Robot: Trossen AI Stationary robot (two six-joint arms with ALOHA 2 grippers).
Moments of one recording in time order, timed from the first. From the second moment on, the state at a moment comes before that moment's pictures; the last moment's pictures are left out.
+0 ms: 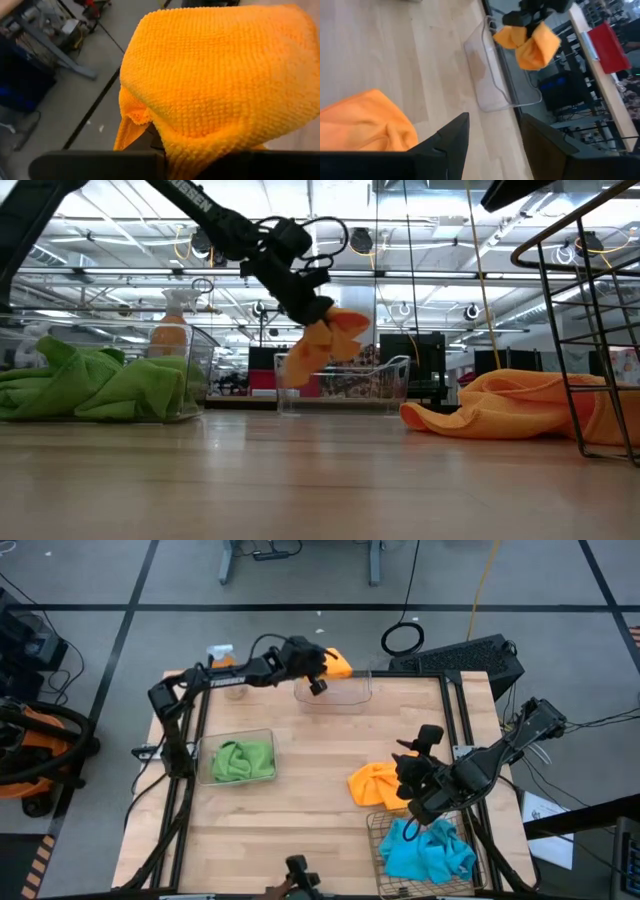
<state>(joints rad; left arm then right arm) 0.56 1.87 1.37 -0.06 -0.10 0.32 0.60 1.38 1.30 -1.36 0.98 0.61</state>
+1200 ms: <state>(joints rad) 0.43 1.90 1.50 -0.46 -0.27 0.24 0.60 1.38 1.30 -1.35 0.99 0.63</state>
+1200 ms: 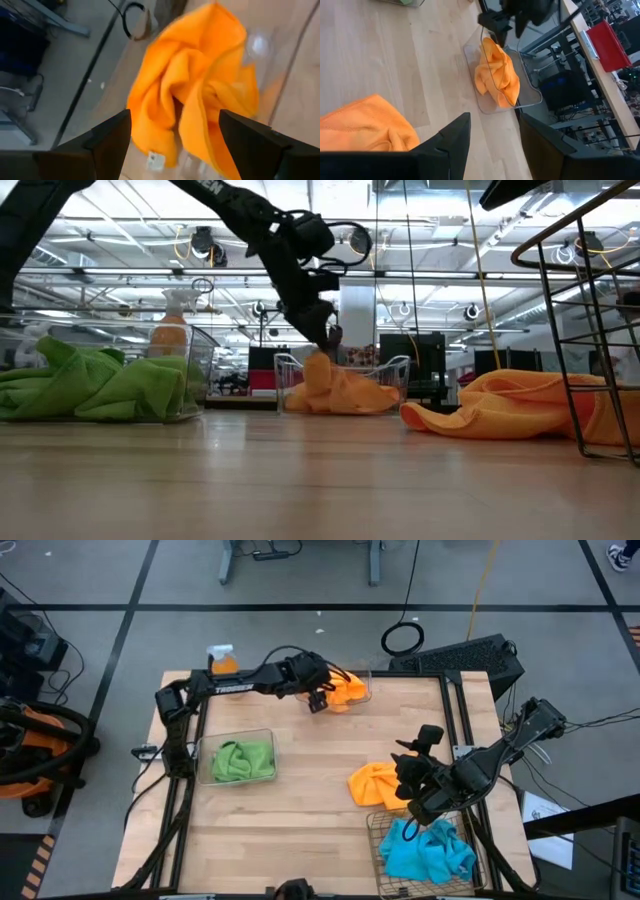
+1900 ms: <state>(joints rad) 0.02 1.73 1.37 -0.48 -0.24 0.03 0.43 1.38 1.16 -1.26 0.44 0.52</state>
